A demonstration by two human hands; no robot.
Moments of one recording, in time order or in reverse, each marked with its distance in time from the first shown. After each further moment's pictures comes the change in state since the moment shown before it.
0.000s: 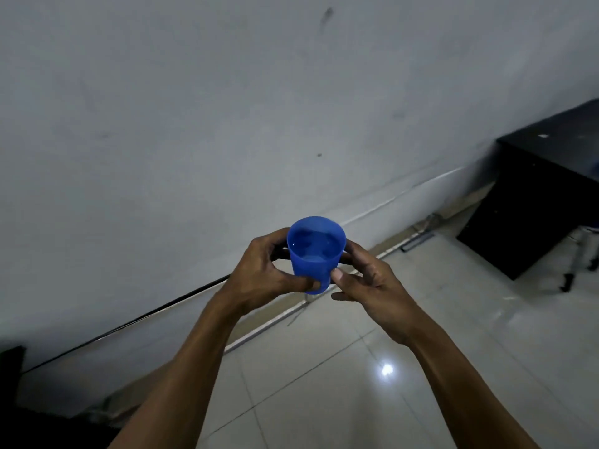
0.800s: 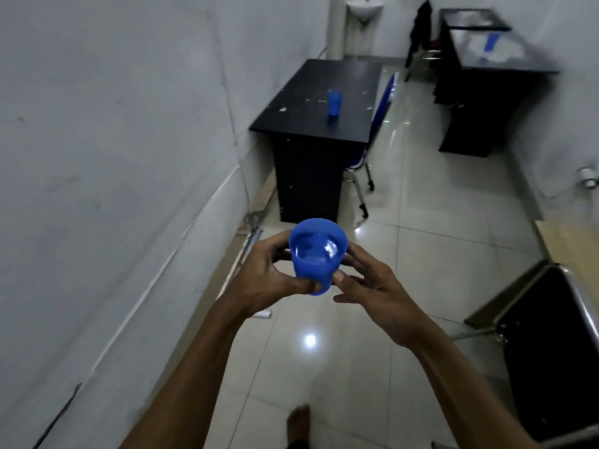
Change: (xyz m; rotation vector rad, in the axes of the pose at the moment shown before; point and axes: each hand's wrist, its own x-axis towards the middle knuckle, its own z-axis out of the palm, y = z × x) left_hand 0.292 0.094 0.431 -0.055 -0.713 0.247; right_hand -0.102 0.078 -0.409 0.019 0.780 0.118
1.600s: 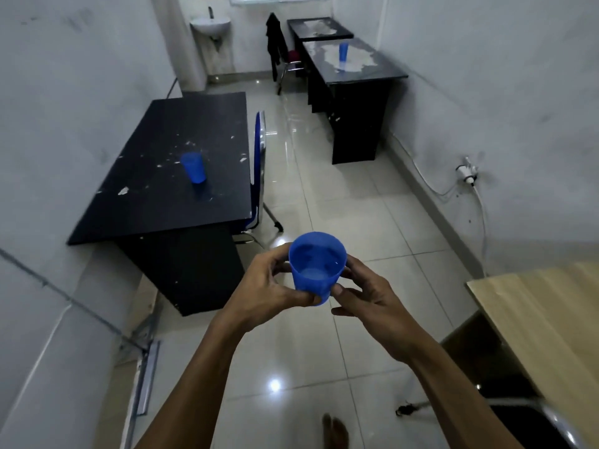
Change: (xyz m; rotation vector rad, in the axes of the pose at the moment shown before) left_hand 0.490 0.010 0.156 -0.044 -0.454 0.134; right_hand 0.265 0.033 -0.326 0.072 0.460 0.079
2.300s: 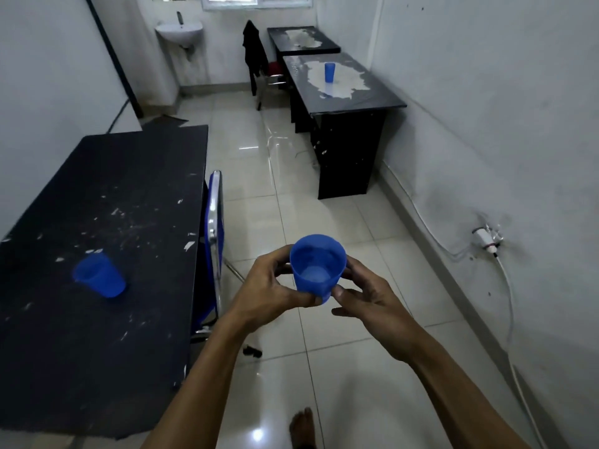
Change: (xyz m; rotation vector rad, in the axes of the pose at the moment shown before) left_hand 0.481 -0.061 -0.051 -0.034 -0.018 0.000; right_hand 0.436 -0.015 -0.196 -0.023 0.046 -0.003
